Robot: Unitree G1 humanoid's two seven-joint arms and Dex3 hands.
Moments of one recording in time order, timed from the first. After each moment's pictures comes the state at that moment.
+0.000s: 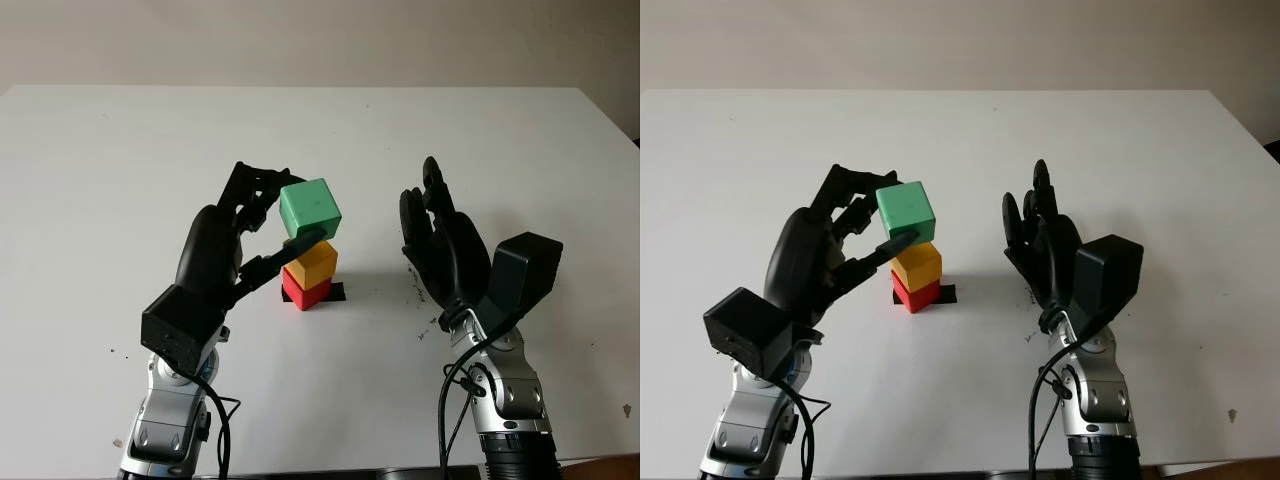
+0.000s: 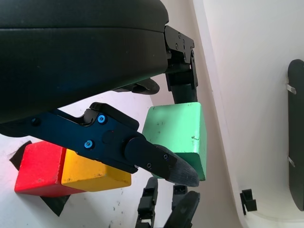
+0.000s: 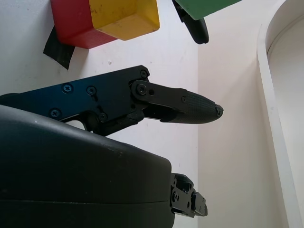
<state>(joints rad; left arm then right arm) -0.09 0.07 -0.07 -0.21 0.13 -0.05 -0.03 -0.21 -0.05 -0.06 0.00 0.14 0.18 0.12</state>
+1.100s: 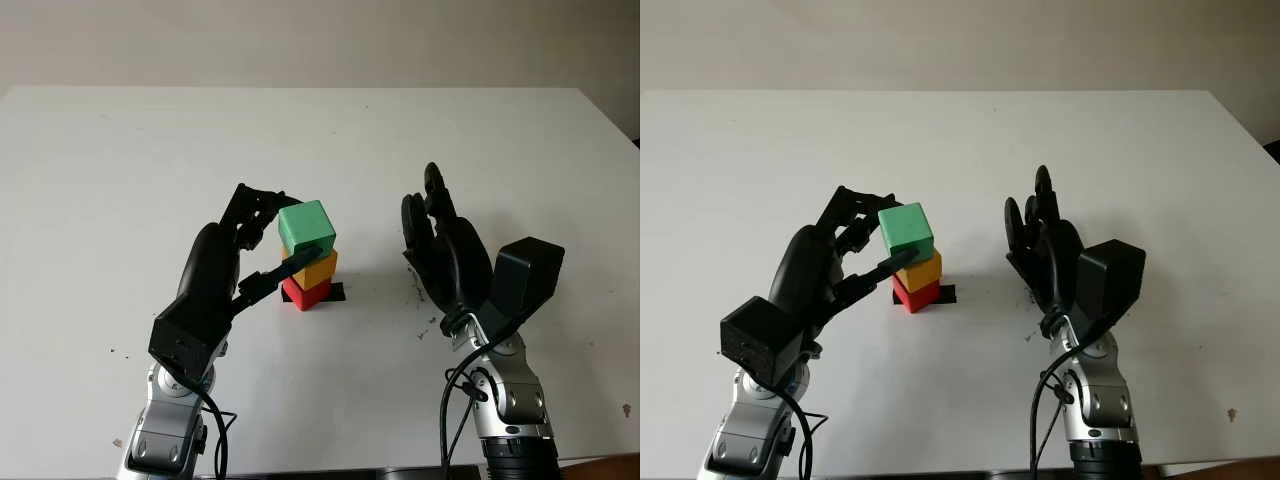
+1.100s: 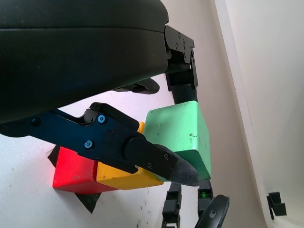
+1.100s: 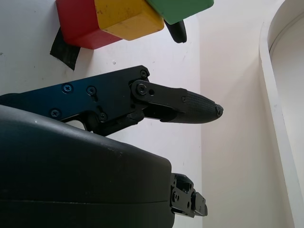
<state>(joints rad) -0.05 0.10 -0.07 -0.20 0.16 -0.03 -0.03 -0.20 -0.05 -0.06 -0.01 0.15 0.18 0.13</state>
